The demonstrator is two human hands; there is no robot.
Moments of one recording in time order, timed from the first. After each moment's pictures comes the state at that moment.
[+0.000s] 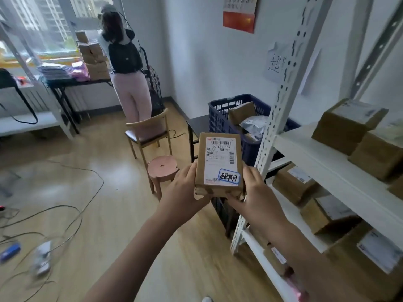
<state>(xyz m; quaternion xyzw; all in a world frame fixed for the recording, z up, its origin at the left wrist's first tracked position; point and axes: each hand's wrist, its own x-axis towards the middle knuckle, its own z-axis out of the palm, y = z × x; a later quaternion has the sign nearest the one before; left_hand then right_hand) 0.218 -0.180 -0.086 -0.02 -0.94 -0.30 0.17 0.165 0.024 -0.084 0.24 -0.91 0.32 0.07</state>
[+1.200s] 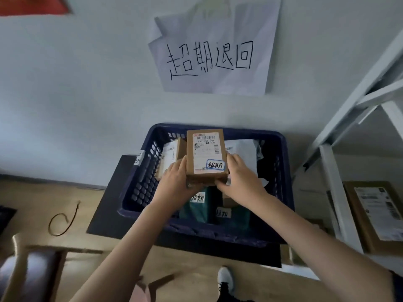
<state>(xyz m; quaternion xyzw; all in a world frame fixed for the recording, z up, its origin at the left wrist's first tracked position) -0.545 -0.221 -0.161 -0.39 -0.89 -0.21 -0.08 -0.419 -0.050 -0.166 -0.19 -0.94 0.29 0.07</state>
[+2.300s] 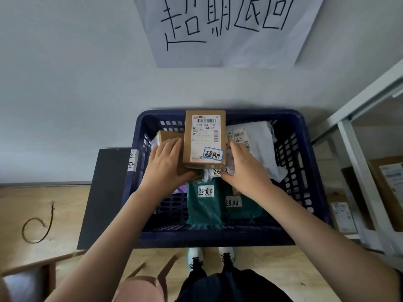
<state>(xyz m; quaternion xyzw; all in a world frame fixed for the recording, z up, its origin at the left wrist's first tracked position) -0.662 -0.229 -0.205 -0.50 -0.85 -0.14 -0.08 -0.483 -0.066 -0.208 -0.28 -0.94 0.21 0.04</state>
